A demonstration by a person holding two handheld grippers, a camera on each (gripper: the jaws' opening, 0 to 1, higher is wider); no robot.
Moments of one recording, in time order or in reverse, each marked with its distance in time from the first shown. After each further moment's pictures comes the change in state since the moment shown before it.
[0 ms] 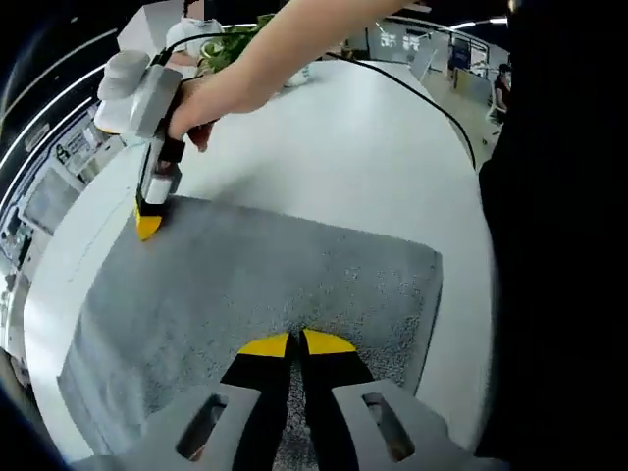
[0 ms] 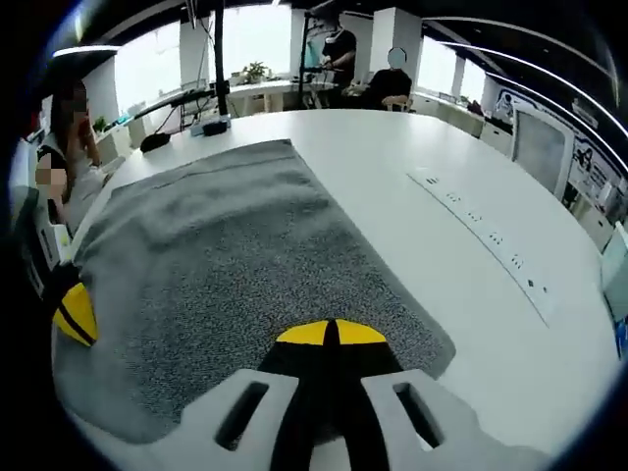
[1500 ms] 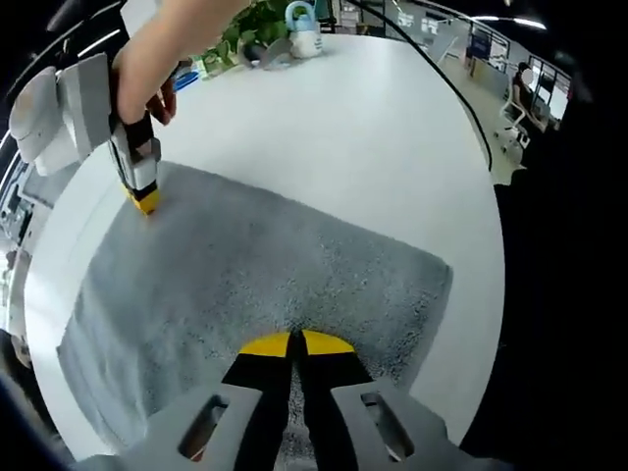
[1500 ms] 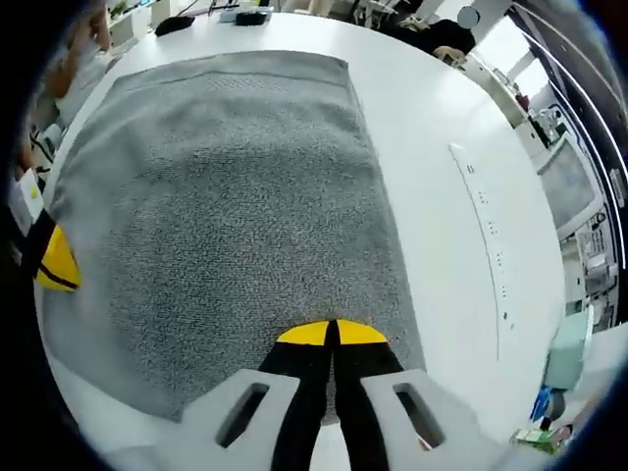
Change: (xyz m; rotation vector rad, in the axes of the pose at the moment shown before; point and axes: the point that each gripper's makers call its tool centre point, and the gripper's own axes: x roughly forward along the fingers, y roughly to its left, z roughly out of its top) left arm -0.006 -0.002 -0.013 -0.079 0.139 0.010; right arm -0.006 0.001 -0.016 -0.228 0.459 -0.035
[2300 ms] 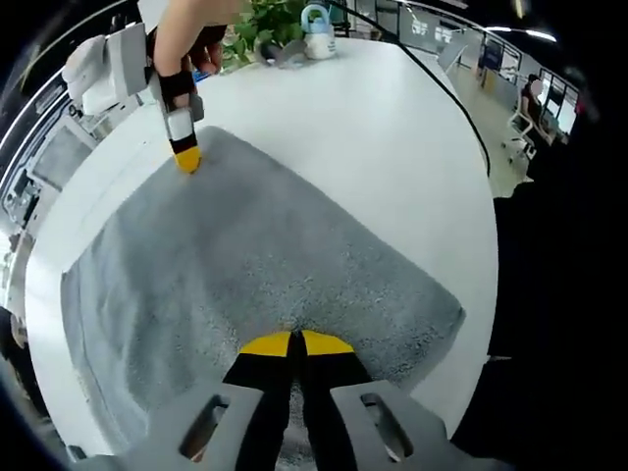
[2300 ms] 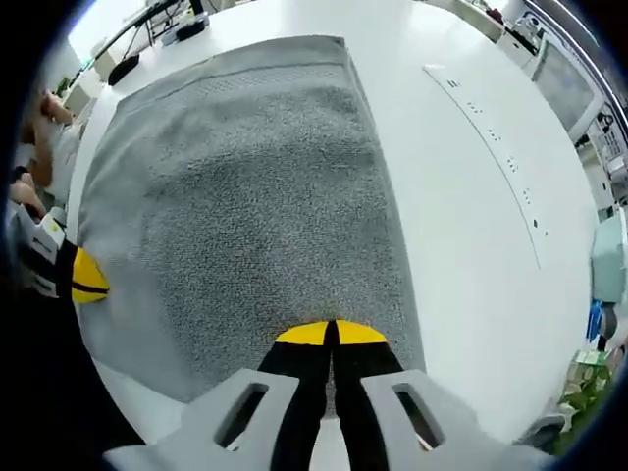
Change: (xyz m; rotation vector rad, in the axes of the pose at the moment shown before) left arm -0.014 0.001 -0.027 -0.049 -0.020 0.012; right arm -0.013 0.020 -0.033 0.322 0.168 0.137
